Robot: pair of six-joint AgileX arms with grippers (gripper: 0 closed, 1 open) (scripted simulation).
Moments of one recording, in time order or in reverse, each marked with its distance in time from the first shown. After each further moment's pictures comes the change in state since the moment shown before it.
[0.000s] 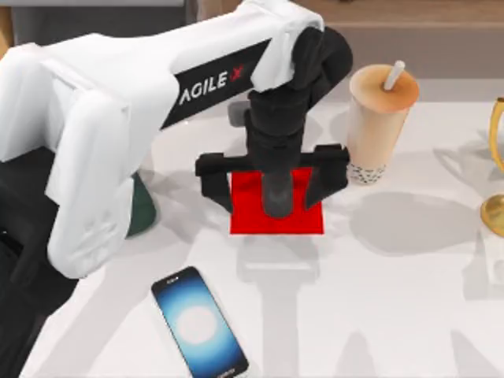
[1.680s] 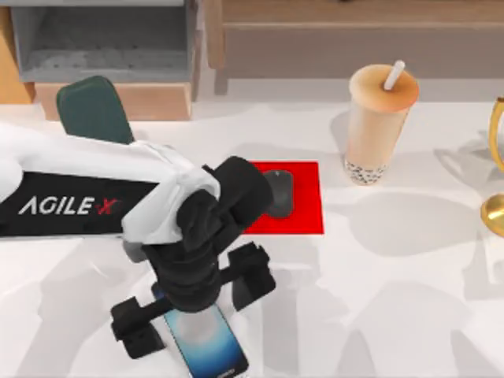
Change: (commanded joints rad) left arm -0.052 -0.573 -1.080 0.552 0.002 -0.453; right arm 0.000 0.000 0.000 0.000 0.000 0.000
